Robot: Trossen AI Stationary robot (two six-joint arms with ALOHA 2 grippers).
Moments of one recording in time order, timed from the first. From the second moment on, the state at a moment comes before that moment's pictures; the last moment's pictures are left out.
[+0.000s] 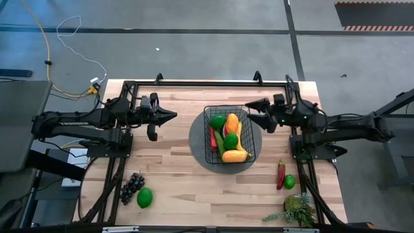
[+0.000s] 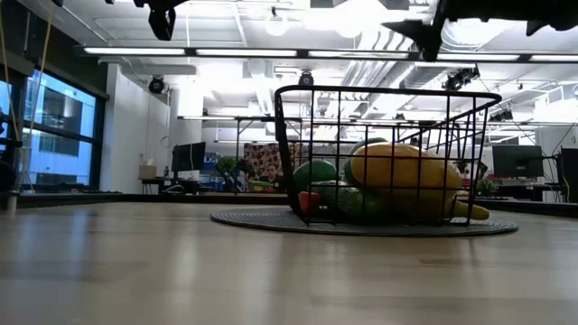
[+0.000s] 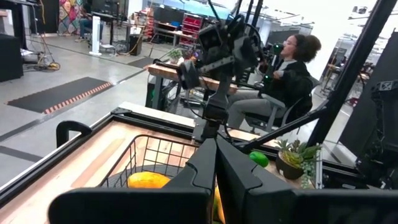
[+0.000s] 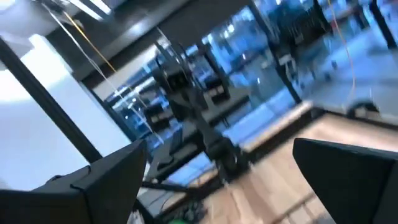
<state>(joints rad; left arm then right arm) 0.21 0.73 0.62 0.09 -0.02 -0.21 -0.13 0.77 0.49 0.45 -0.01 0.61</state>
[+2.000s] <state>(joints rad) 0.21 0.73 0.62 0.12 0.06 -0.25 -0.13 0.77 0.49 0.33 -0.08 0.17</state>
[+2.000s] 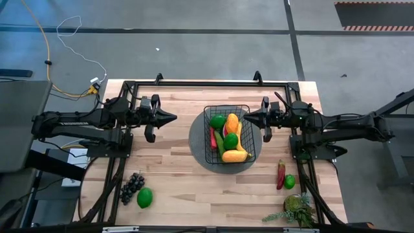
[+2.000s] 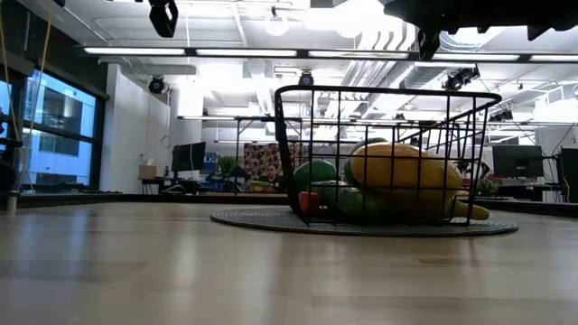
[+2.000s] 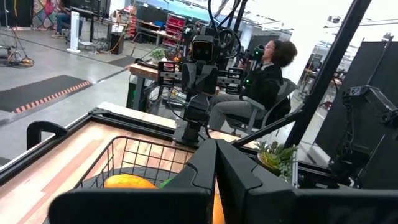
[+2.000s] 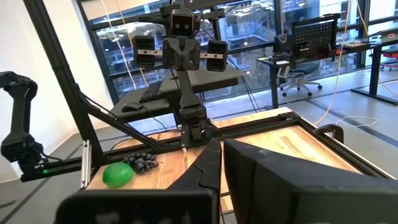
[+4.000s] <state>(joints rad) -0.13 1.04 1.00 -1.05 0.02 -0.88 -0.13 0.77 0.49 0.27 -0.08 0.21</state>
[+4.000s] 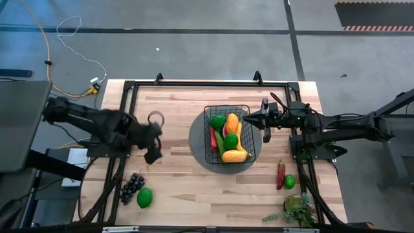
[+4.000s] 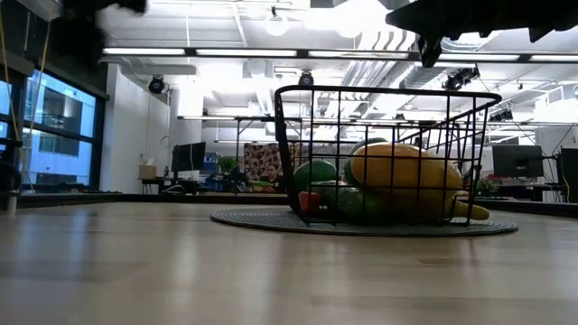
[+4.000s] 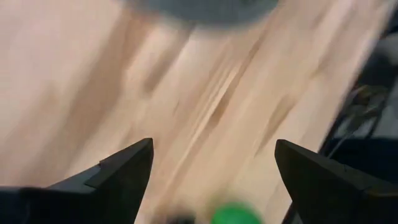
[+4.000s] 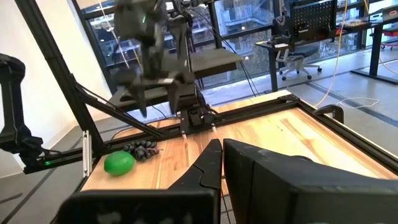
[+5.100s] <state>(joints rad) -0.56 1.09 0.51 -0.85 0.13 -1.78 -0.13 0.77 0.49 0.20 -0.08 0.24</state>
